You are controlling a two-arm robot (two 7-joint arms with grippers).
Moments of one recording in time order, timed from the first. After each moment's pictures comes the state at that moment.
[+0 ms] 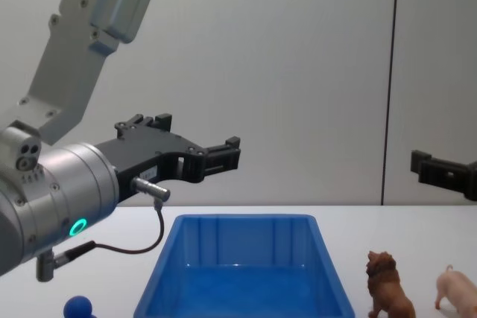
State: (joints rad) left arm -0.24 0.38 0.45 -1.63 -0.20 0.01 -0.01; right arm -0.01 0.34 -0.22 -1.76 0.30 0.04 0.09
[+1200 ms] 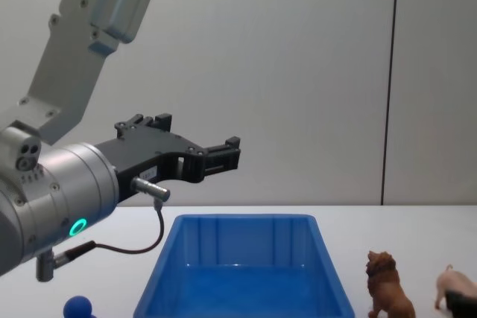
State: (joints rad) left arm -0.24 0.38 0.45 -1.63 -0.20 0.01 -0.01; right arm -0.02 0.33 -0.21 -1.63 0.31 0.28 0.03
